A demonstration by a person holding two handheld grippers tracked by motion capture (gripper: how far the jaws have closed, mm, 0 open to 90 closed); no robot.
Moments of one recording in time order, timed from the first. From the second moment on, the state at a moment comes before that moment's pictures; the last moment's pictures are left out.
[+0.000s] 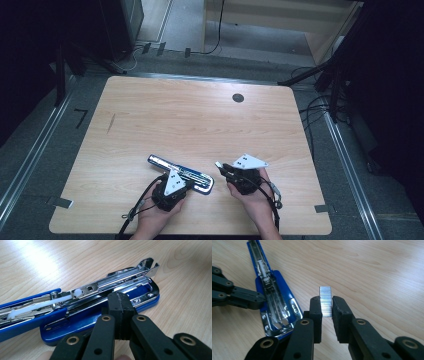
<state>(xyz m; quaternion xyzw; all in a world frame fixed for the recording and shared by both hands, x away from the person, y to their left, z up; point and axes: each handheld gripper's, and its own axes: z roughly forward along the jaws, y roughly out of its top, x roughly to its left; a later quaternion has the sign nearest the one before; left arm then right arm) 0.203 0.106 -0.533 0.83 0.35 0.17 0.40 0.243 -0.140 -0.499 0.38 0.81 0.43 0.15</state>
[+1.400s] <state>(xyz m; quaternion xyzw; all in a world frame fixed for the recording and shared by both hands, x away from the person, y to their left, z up) 0.203 0.106 -0.533 0.83 0.34 0.17 0.40 0.240 -0.090 -0.502 0.25 0.87 0.41 0.11</state>
